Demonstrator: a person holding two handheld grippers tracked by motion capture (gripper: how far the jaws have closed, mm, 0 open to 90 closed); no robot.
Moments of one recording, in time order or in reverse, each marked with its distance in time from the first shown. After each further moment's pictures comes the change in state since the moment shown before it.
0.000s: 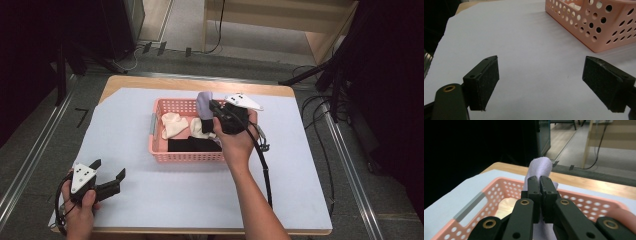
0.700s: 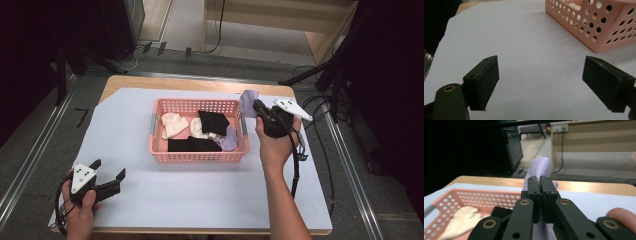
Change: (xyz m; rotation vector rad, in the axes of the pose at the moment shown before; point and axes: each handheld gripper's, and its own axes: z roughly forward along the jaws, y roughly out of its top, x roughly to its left) left arm 0.000 0.000 0.000 -0.003 0.005 0.003; right arm -0.086 -0.007 -0.057 -0.087 -0.200 0.082
